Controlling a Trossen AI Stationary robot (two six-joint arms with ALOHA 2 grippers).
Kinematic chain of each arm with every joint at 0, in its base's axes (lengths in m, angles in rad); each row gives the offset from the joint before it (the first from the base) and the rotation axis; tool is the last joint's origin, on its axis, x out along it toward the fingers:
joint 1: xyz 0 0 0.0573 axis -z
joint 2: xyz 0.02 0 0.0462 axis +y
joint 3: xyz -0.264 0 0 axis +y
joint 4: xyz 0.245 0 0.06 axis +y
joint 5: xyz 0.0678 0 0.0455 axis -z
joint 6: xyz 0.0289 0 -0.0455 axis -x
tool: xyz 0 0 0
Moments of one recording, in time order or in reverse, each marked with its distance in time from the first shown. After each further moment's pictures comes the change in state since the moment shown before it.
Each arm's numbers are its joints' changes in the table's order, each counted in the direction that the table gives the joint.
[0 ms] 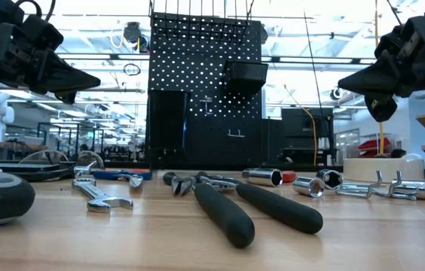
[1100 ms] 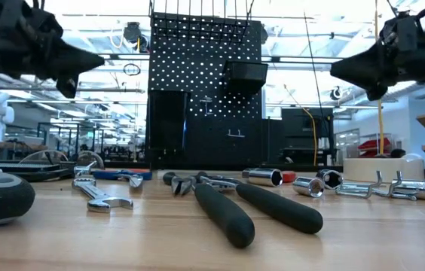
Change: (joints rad) left arm 0.000 0.000 0.000 -0.176 -0.050 0.221; right arm 0.122 0.030 -0.025 -0.159 0.040 0.328
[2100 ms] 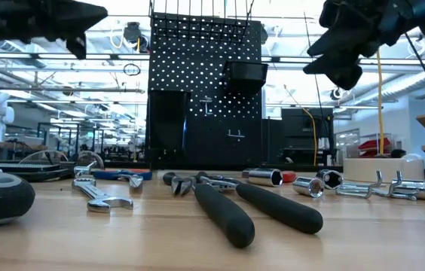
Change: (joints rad) left arm 0.040 0.196 -0.209 -0.049 0.069 -0.202; right arm -0.193 0.684 -0.511 0.352 -0.207 -0.353
